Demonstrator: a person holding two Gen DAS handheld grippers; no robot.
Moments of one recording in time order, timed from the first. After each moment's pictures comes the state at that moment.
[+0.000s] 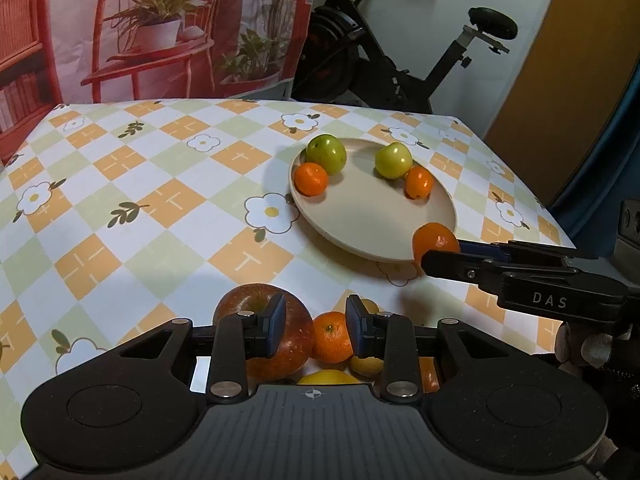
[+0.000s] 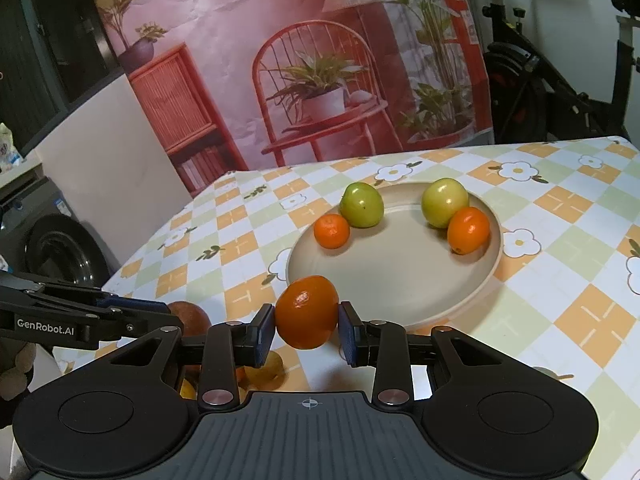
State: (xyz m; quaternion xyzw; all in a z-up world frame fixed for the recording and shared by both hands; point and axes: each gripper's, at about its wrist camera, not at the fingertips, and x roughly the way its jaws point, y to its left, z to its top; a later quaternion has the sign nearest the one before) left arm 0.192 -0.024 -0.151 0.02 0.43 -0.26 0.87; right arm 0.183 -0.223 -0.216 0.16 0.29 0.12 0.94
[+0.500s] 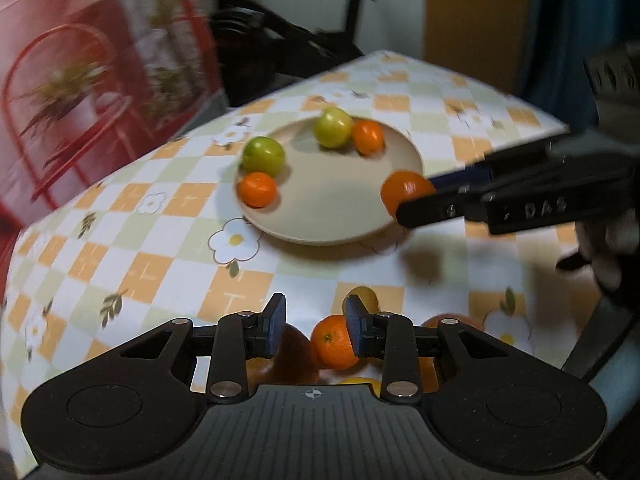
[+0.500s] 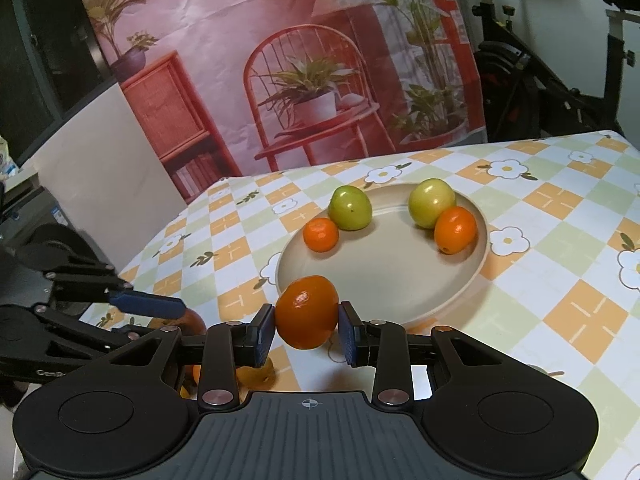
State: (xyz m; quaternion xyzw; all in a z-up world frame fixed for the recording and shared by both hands) left arm 0.197 -0.070 -0.153 0.25 0.39 -0.34 0.82; right arm 0.181 -0.232 -0.216 0.17 0.29 0.11 0.94
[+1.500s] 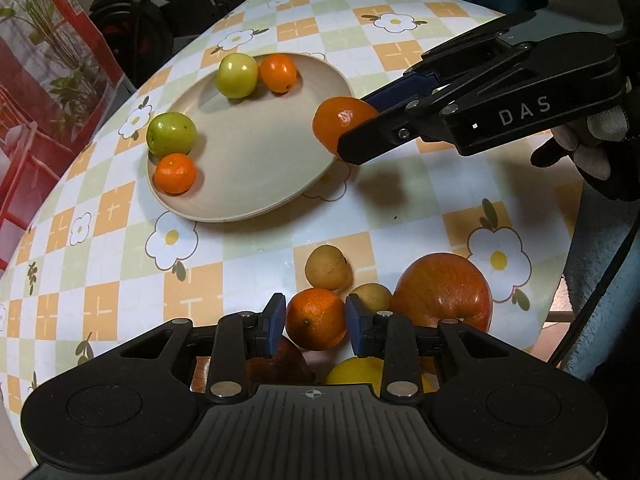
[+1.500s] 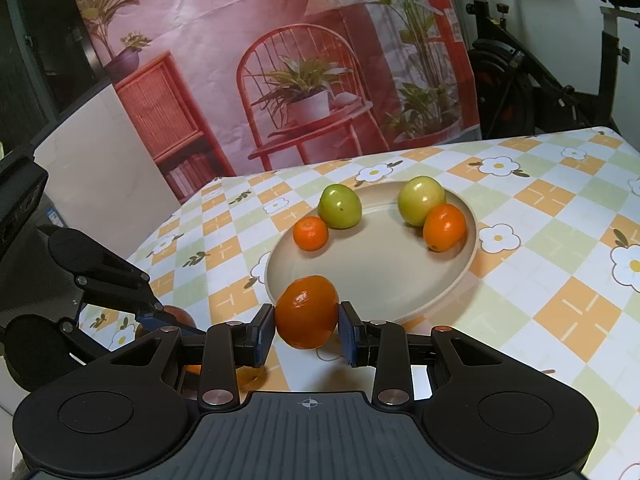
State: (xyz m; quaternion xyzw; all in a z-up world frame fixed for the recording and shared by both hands) left arm 0.209 -0.095 -0.174 0.37 0.43 -0.43 0.71; right arm 0.182 -0.237 -0.219 0.17 0.29 0.11 0.94
